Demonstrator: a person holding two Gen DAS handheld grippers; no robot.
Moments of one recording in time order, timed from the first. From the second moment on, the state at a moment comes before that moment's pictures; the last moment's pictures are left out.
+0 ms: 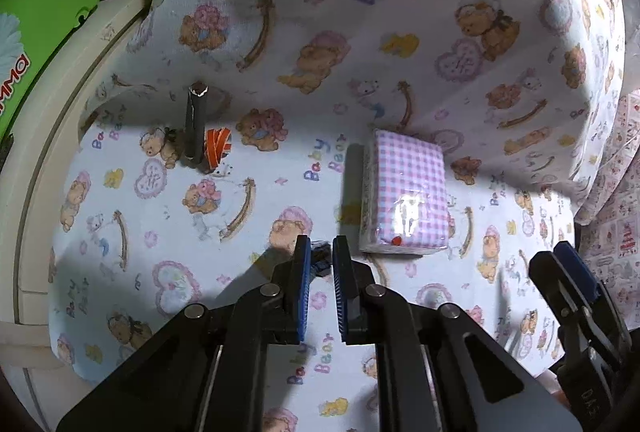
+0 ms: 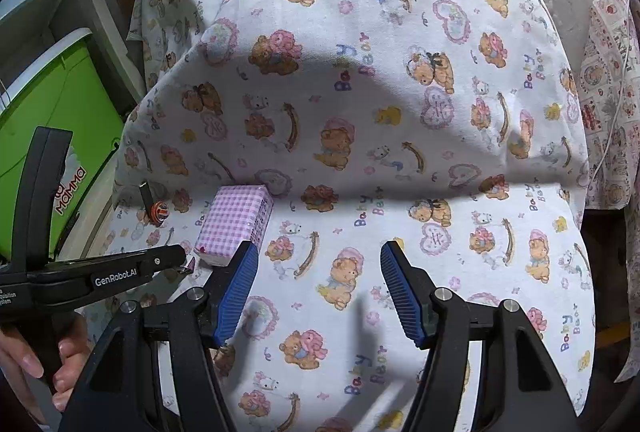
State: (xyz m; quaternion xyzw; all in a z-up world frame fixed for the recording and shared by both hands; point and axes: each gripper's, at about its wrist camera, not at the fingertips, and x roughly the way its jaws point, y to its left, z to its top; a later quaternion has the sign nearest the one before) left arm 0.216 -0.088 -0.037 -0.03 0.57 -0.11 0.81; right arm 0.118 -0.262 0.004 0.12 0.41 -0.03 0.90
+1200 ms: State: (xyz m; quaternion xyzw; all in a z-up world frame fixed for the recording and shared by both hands) left arm 0.200 -0.008 0.012 -0.05 0.52 -0.06 0.85; right arm 0.172 -0.154 -0.035 0.04 0.40 -0.04 0.91
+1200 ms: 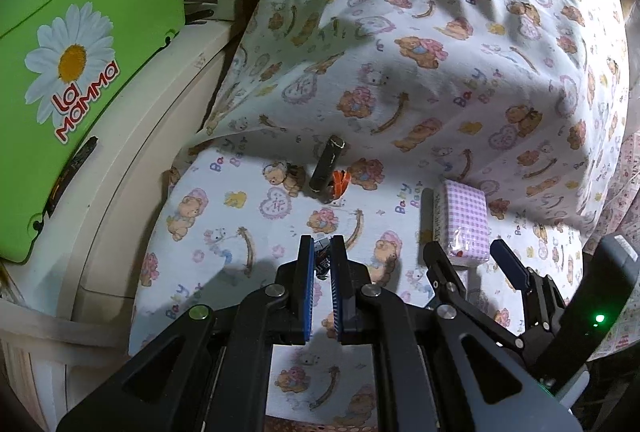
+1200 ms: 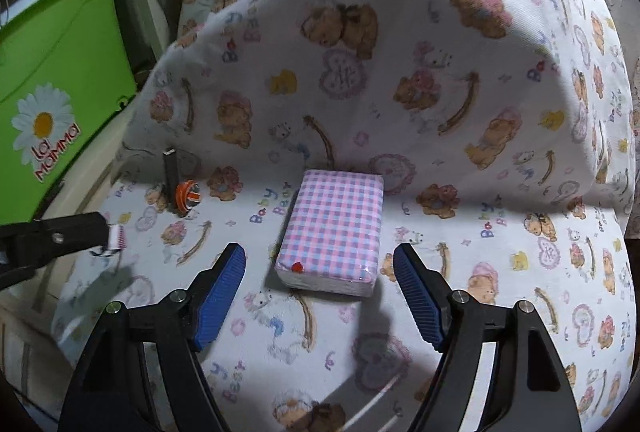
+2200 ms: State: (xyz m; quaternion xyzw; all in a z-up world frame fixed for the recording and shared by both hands) left arm 0.169 0.005 0.005 -0.03 0.53 -0.07 0.85; right arm 0.108 -0.183 0.005 0.04 0.37 0.02 0.93
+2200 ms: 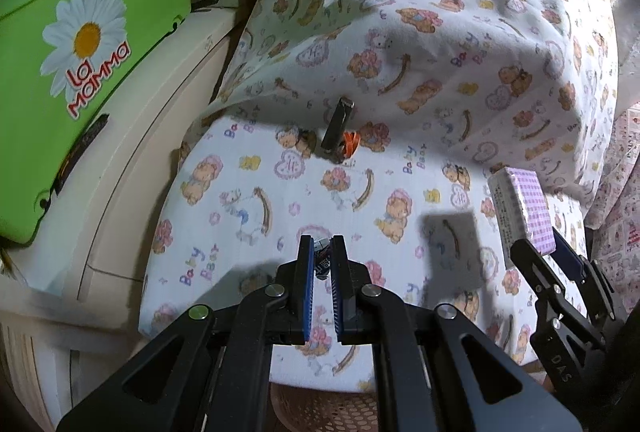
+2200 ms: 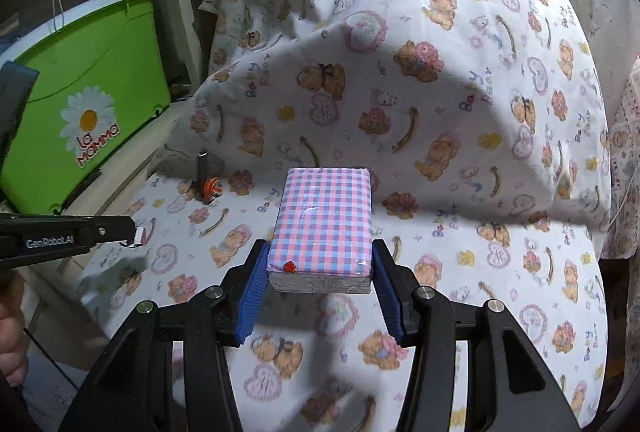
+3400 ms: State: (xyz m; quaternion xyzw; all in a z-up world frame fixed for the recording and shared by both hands) left arm 0.025 0.016 -0.019 -0.01 0.52 -0.12 0.85; right arm -0.042 -0.132 -0.005 -0.02 0.42 0.20 0.89
